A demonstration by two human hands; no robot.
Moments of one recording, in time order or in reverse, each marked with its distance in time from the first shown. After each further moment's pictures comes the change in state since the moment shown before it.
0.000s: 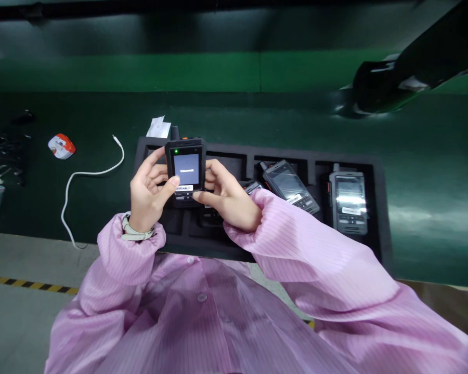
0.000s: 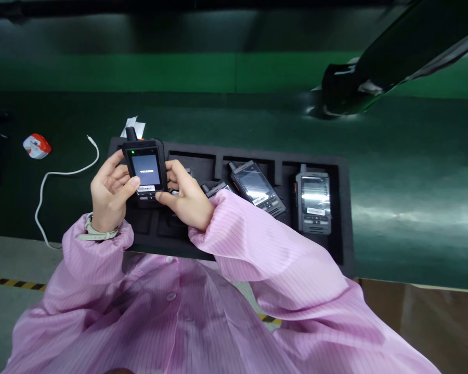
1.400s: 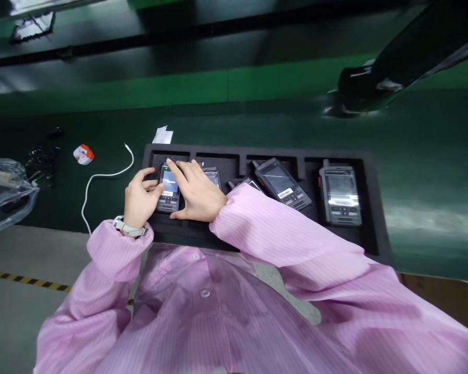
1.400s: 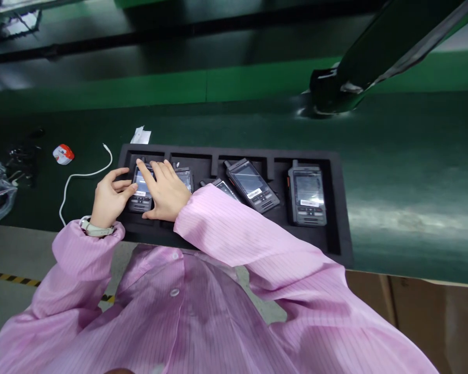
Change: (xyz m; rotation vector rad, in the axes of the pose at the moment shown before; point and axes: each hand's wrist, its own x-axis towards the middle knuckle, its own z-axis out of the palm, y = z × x) left_hand -0.010 0.029 -0.023 0.597 0.160 -0.282; right_hand 0.021 0.019 0.019 -1.183 -0.174 -0.416
